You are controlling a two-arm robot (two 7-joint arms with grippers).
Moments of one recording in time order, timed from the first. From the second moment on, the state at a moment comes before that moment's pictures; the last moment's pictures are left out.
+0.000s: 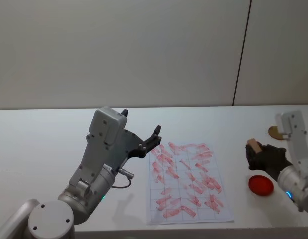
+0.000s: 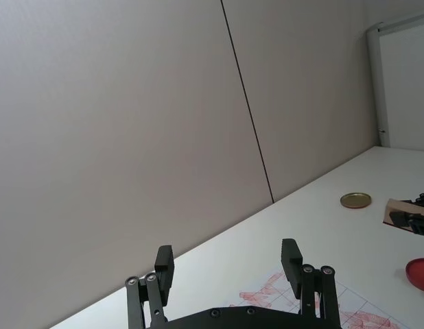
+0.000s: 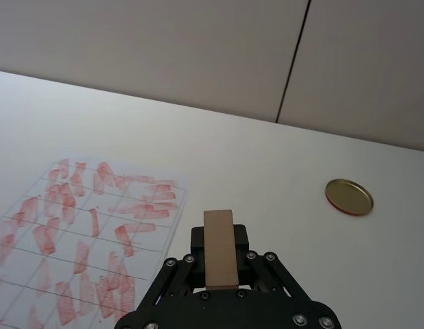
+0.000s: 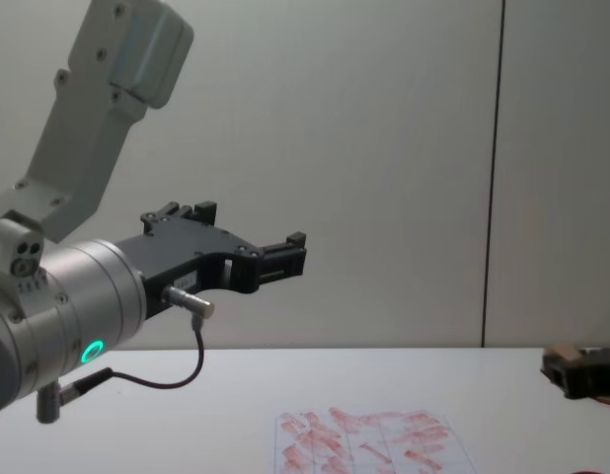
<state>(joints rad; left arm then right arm) -0.24 0.38 0.45 -1.63 -0.20 0.01 -0.01 0.31 0.22 -0.23 -1.30 0.14 0.26 0.13</state>
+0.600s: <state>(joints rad) -0.24 0.38 0.45 -1.63 -0.20 0.01 -0.01 0.29 0.17 -0.30 -1.32 0.10 0.31 0.16</state>
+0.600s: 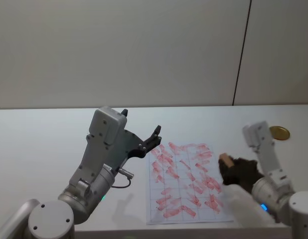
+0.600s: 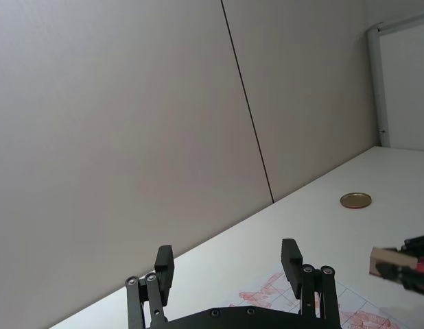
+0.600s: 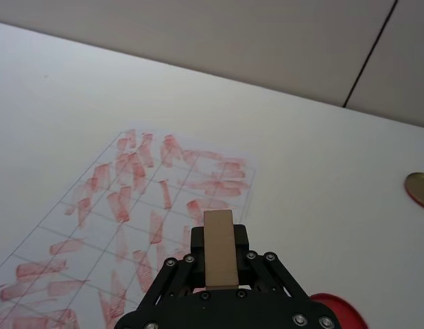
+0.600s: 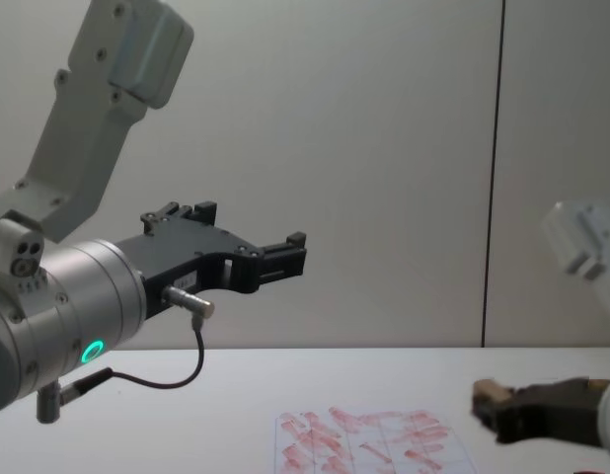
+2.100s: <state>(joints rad) -0.24 0.38 0.45 -1.63 -0.20 0.01 -0.01 0.35 0.07 -0.39 -1.09 0.00 0.30 0.22</state>
